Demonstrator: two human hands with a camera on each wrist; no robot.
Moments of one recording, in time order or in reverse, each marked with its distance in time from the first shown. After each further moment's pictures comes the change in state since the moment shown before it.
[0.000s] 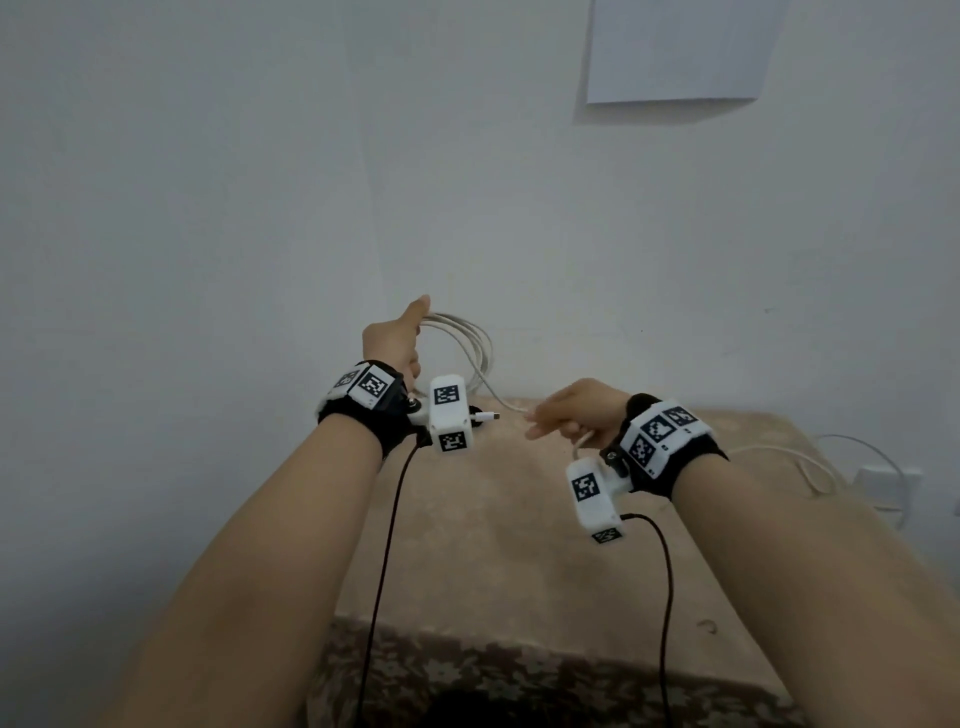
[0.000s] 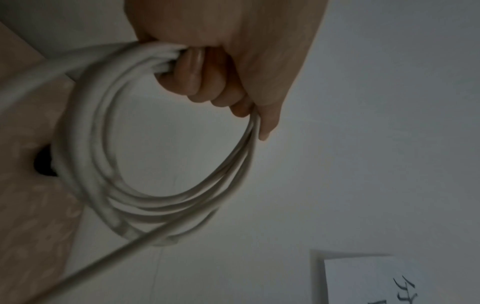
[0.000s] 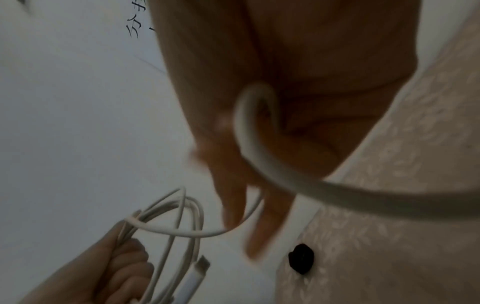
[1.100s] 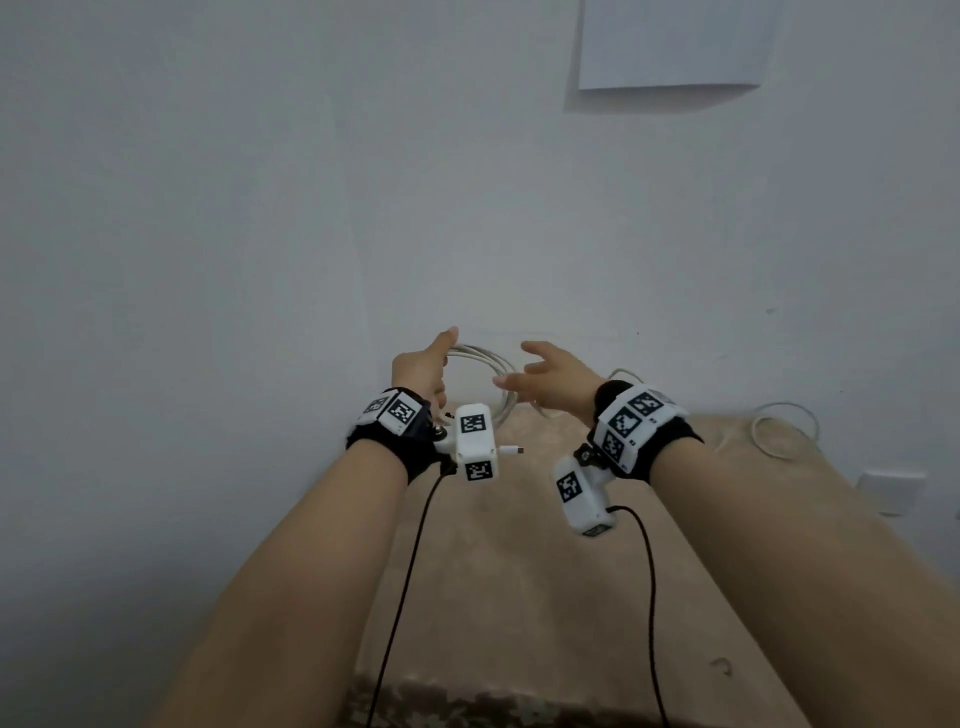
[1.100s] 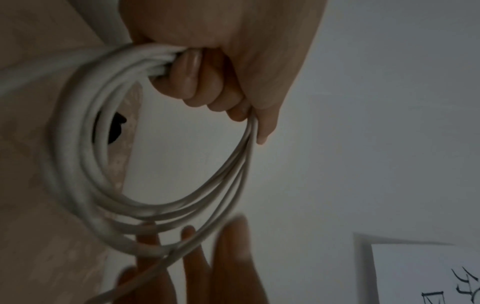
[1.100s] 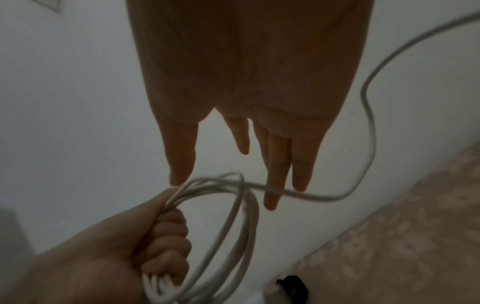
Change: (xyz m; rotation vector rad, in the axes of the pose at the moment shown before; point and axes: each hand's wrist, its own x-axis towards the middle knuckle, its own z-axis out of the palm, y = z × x) left_hand 0.014 -0.040 0.038 0.077 -0.106 -0.114; right_hand 0.046 -0.020 -0.001 -0.131 0.151 -0.295
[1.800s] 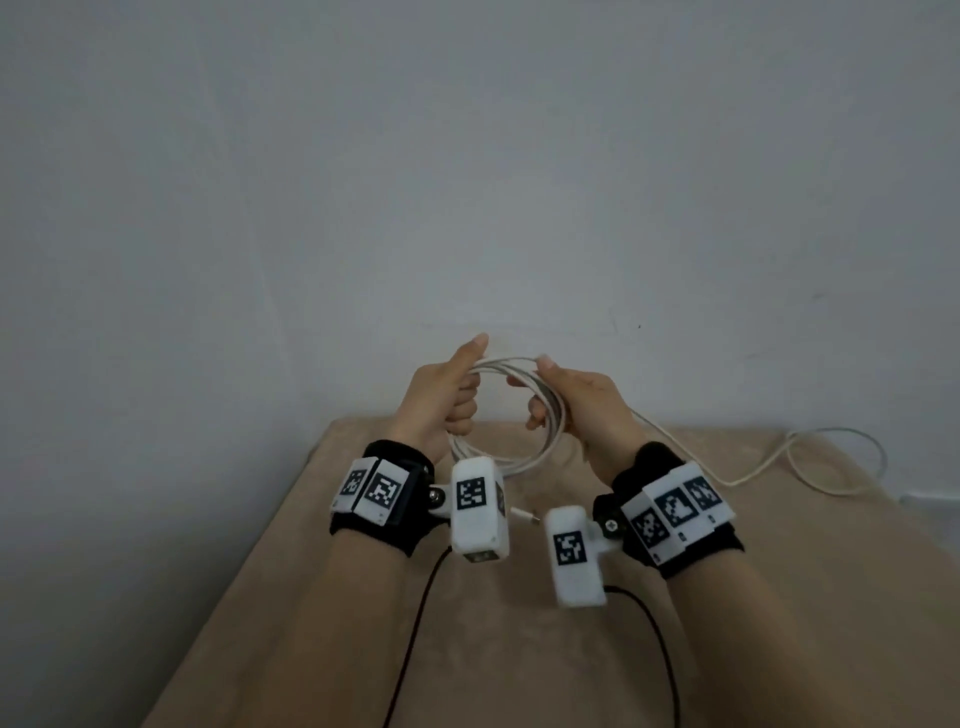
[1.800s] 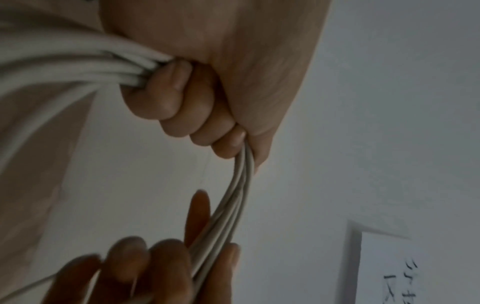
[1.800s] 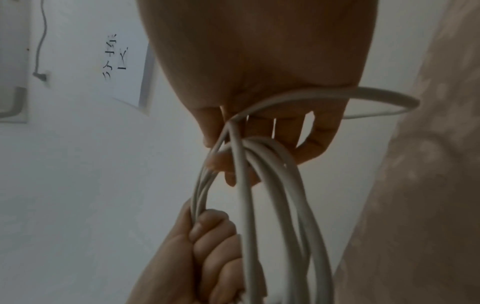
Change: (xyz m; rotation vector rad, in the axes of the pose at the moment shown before) left_hand 0.071 -0.053 0.081 -0.029 -0.391 0.055; right_hand 0.060 0.088 -0.023 0.506 0.213 -0.085
